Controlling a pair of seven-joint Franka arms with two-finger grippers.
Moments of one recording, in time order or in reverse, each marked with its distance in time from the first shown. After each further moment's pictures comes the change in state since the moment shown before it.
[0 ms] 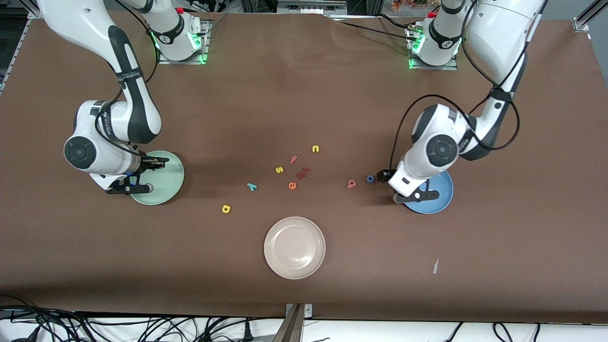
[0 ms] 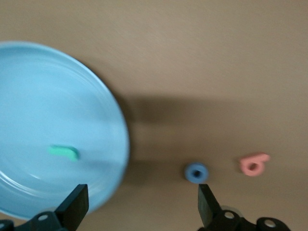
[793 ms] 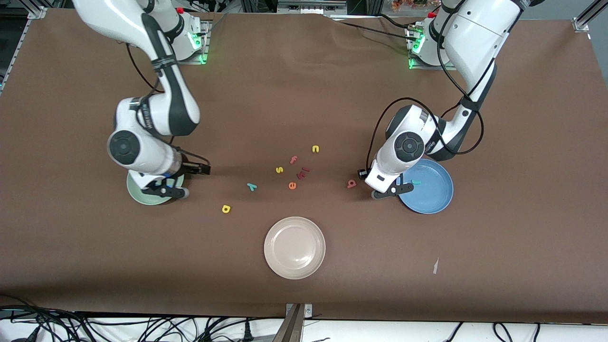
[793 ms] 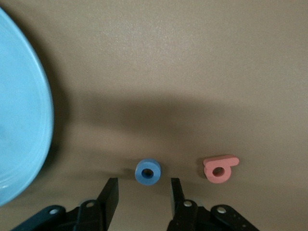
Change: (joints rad) left arm -0.053 0.087 -0.004 -0.003 0.000 0.120 -0.144; right arm 0.215 0.046 0.022 0.143 0.127 -0.010 0.361
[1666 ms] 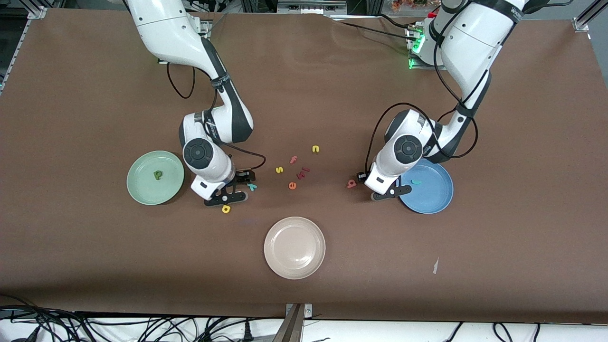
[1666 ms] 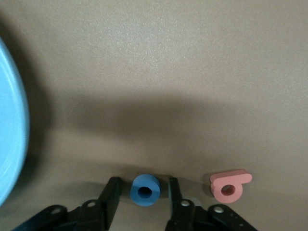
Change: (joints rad) left arm 0.001 0.043 0.004 -0.020 0.000 0.084 -0.001; right arm 0.136 0.213 0.001 0.121 0.058 0.172 -0.294
